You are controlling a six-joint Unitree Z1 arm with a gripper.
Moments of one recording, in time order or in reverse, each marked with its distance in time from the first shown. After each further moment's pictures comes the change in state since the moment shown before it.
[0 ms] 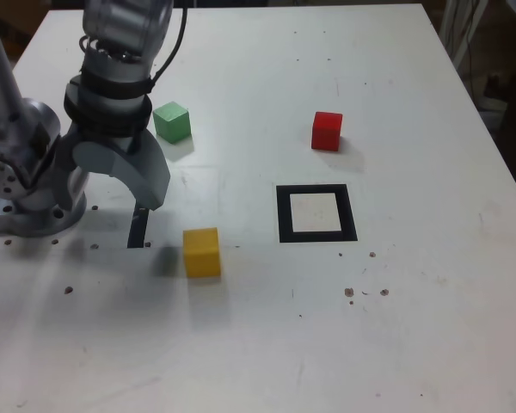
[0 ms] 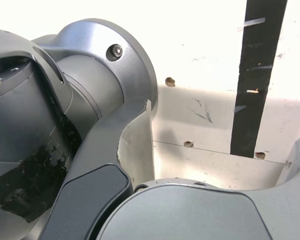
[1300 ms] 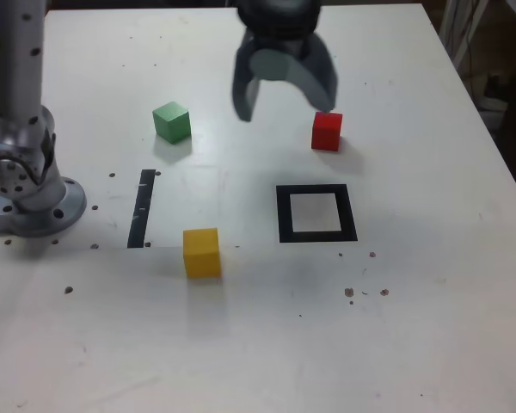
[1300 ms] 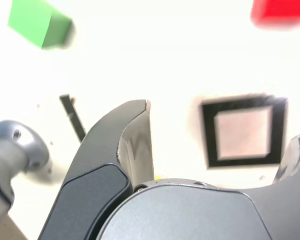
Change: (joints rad) arm 0.199 0.336 -0.845 0.244 0.239 0.280
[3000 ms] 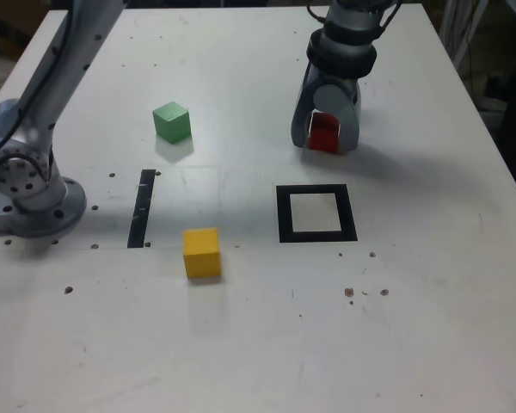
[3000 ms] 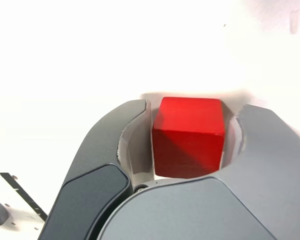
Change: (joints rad) arm 0.164 0.356 -0.207 -0.088 -0.062 0.186
